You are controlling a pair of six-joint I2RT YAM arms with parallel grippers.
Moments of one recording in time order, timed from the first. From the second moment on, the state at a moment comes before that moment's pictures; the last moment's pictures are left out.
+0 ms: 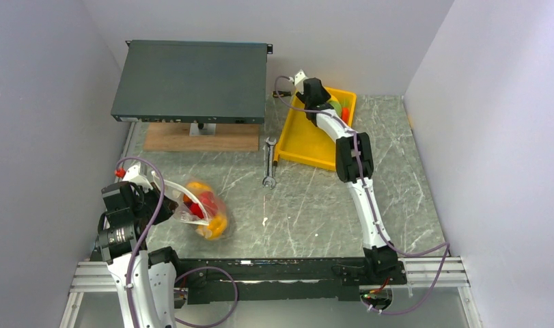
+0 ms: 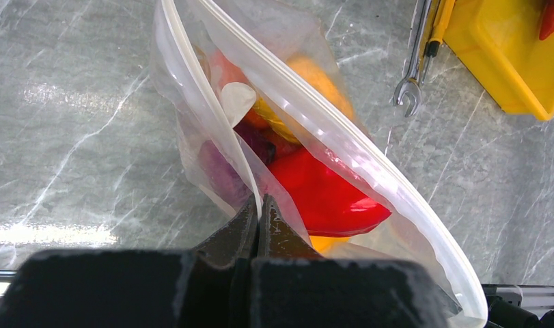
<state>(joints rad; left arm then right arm) 0.34 0.49 0.78 -1.04 0.40 -0.27 0.28 2.72 2.34 -0.04 0.41 -0.65</state>
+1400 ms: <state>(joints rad) 0.39 0.43 0.78 -1.04 0.40 -0.27 1.16 1.04 0.64 0.33 0.10 0.44</state>
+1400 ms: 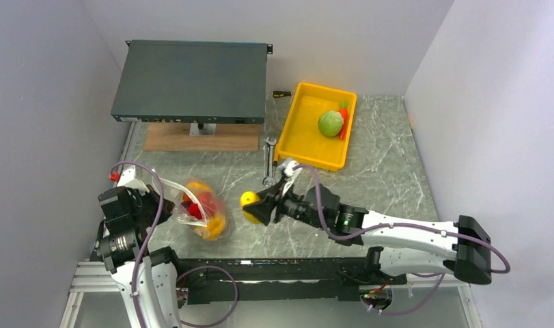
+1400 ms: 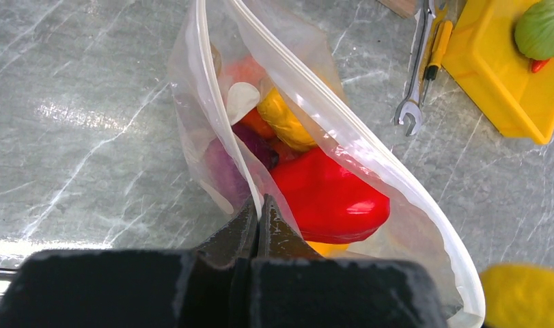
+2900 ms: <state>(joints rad) 0.40 0.32 0.78 -0.96 0.52 -0.26 1.21 1.93 1.42 0.60 0.09 0.34</state>
